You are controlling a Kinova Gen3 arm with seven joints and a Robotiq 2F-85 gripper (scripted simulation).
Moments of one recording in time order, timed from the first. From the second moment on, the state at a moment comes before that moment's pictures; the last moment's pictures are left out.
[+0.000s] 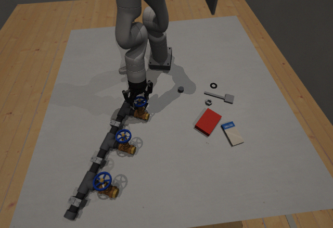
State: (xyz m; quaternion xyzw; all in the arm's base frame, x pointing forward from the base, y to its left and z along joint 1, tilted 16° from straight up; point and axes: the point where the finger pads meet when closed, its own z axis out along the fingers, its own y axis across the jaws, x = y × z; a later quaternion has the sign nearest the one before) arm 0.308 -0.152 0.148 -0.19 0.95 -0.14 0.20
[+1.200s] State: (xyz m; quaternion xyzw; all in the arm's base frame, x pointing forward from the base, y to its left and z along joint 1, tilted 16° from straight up) arm 0.308 -0.152 0.148 -0.29 0.92 -0.16 0.19
